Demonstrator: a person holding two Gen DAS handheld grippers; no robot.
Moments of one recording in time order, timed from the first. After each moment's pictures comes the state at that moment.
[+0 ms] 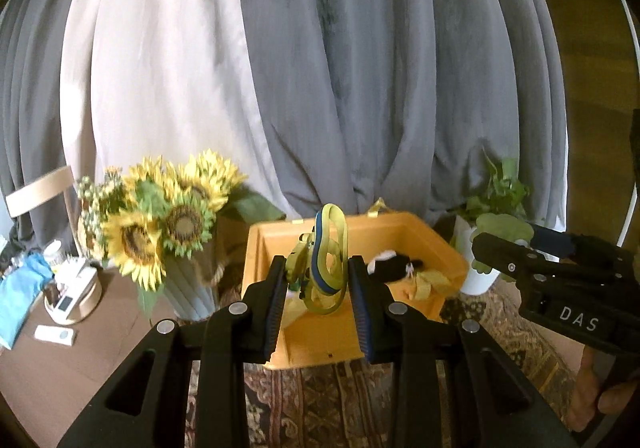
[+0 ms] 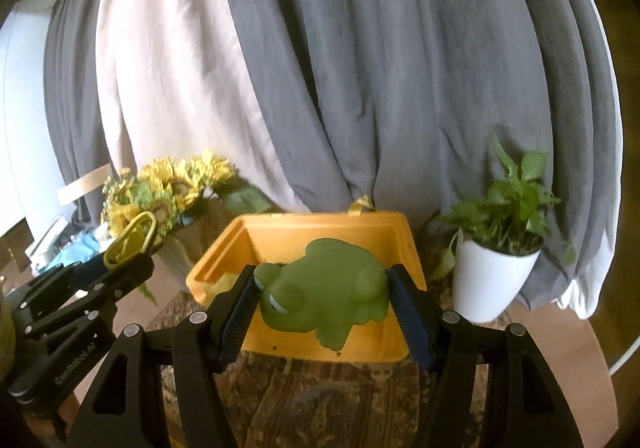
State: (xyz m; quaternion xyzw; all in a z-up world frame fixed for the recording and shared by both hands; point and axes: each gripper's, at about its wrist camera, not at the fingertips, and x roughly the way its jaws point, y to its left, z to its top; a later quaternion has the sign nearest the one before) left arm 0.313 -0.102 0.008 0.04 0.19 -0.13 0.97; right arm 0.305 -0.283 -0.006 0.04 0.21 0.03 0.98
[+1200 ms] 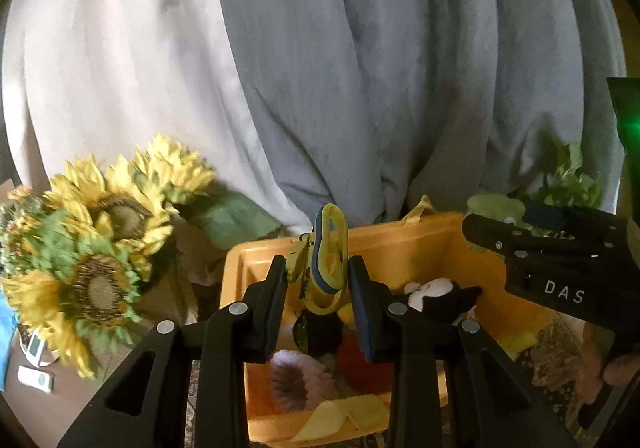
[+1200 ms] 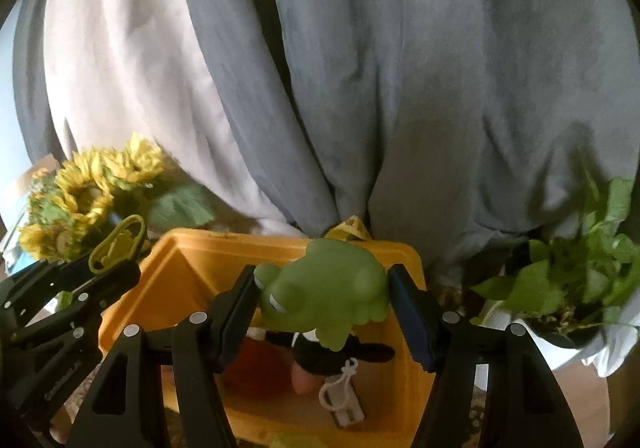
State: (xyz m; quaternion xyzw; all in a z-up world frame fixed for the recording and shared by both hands) left arm 0.474 -0.139 -0.029 0.06 0.25 -0.13 0.96; right arm 0.481 -0.310 -0.038 0.02 0.28 0.03 0.96
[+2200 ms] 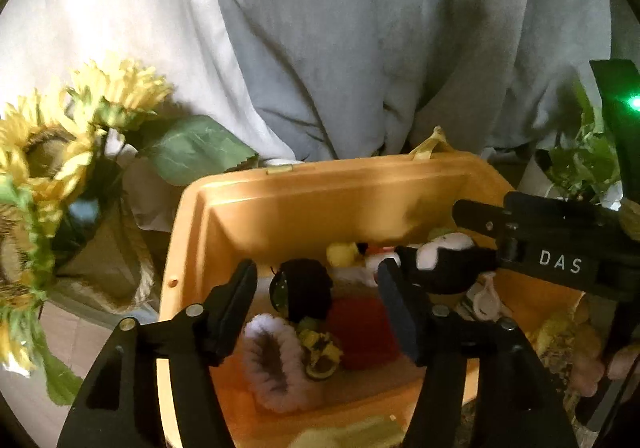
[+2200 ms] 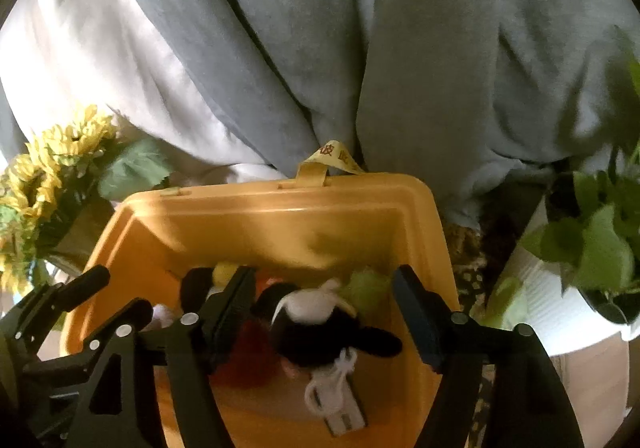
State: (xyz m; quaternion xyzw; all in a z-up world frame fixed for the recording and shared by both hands) left arm 0.508 -0.149 -0.067 0.05 0.36 -0.15 0.92; right arm 0.518 -0.322 -0.080 0.07 0.39 0.03 0.92
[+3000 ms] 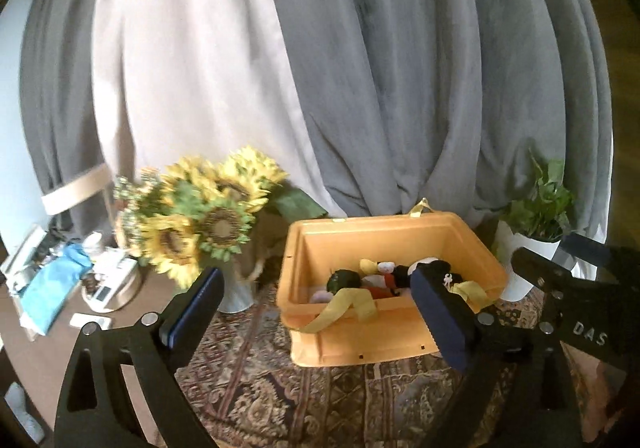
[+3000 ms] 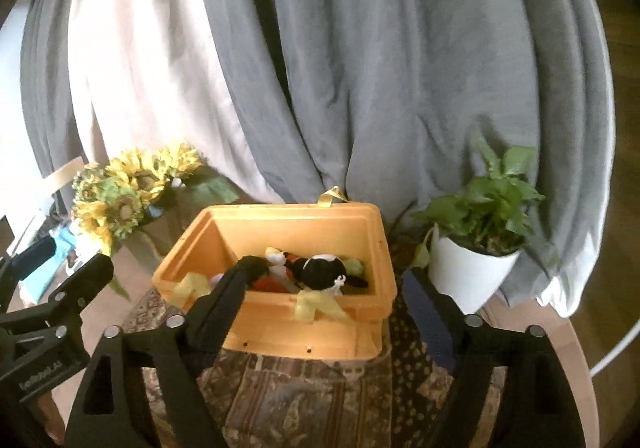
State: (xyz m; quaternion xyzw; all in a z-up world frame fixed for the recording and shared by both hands) left arm 0.319 -0.112 0.023 0.04 0.22 -0.04 0.97; right arm 0.311 -0.297 -0.003 0.04 0.25 -0.01 0.97
